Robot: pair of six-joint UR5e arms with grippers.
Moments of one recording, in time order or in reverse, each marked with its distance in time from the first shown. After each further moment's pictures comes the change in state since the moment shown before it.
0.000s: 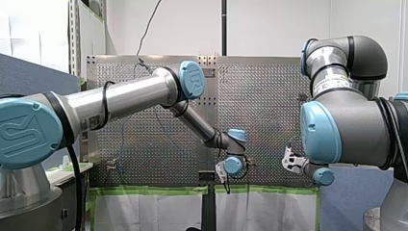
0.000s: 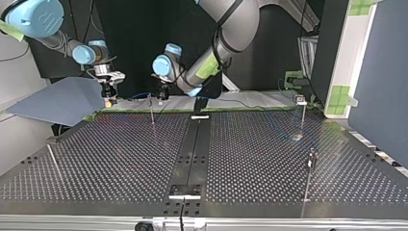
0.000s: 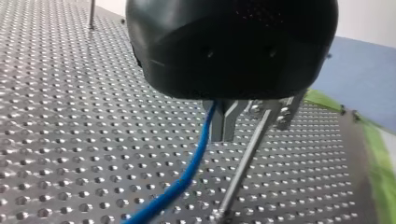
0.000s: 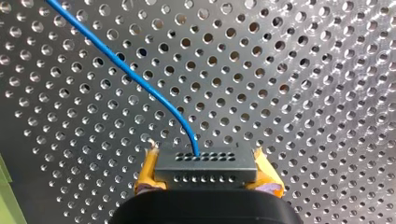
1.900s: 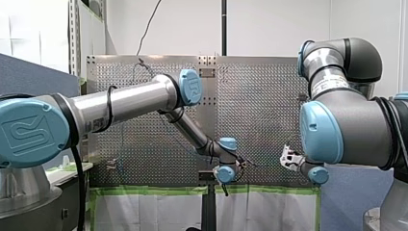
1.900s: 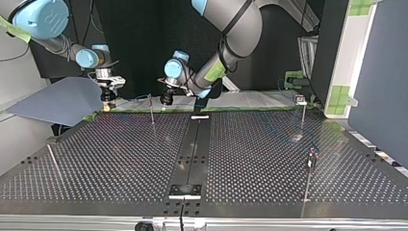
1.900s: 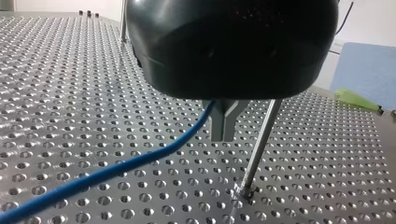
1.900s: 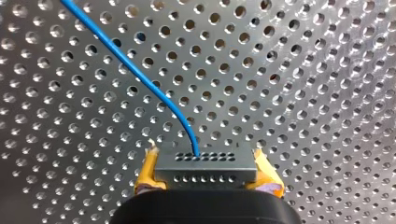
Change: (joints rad) left arm 0.055 -0.047 -0.023 0.201 0.100 -0.009; right arm 0.030 0.015 -0.050 0.004 0.096 0.032
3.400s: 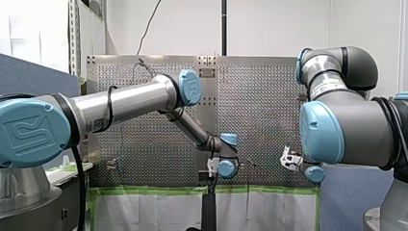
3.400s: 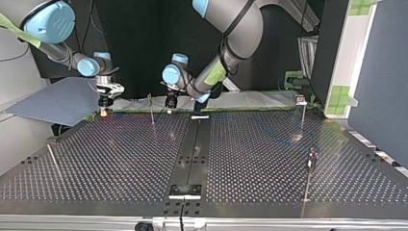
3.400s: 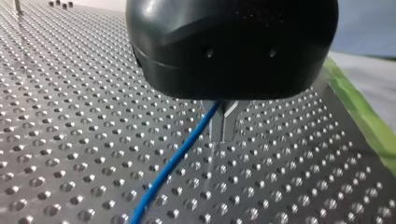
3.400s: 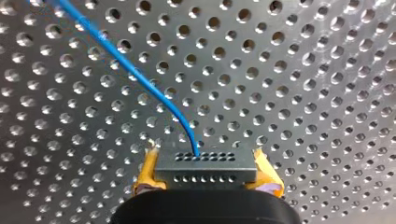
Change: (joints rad) left arm 0.015 -0.001 0.067 -0.166 -0.102 0.363; right arm 0.012 0.062 -0.142 0.107 0.107 -0.014
